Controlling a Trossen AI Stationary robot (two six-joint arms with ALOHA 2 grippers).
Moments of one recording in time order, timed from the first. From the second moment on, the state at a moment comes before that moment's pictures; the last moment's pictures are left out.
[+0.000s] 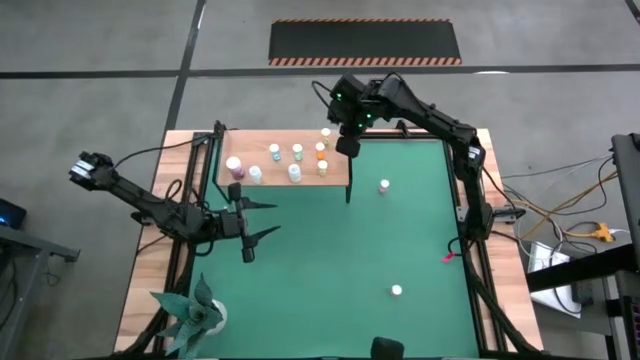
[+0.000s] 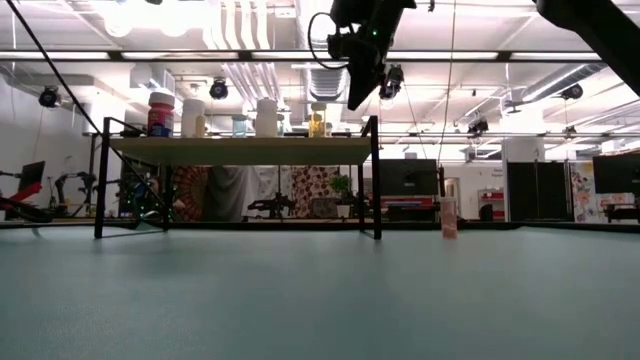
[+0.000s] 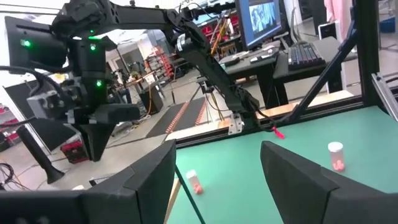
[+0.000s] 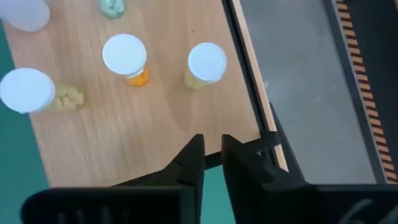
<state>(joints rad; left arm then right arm) -0.46 0.89 0.57 0.38 -0.68 0.35 -0.49 2.05 2.28 -1.32 0.02 -0.27</state>
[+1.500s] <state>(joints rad) -0.47 0.89 0.57 0.39 -0.68 0.32 -0.50 2.05 1.97 -0.83 0.02 -0.28</state>
